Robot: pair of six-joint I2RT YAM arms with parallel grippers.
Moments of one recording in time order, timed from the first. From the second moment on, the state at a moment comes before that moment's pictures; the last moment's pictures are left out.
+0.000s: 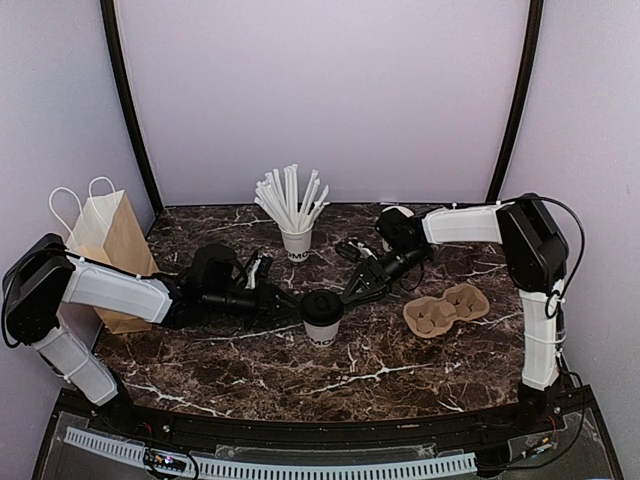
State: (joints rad) left arm -0.74 1.55 0.66 0.35 0.50 -1.02; right arm 0.58 2.10 1.50 -0.79 -1.19 -0.11
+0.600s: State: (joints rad) left arm -0.71 1.68 0.55 0.70 0.60 -1.06; right arm 0.58 2.10 1.46 -0.76 -1.16 0.04
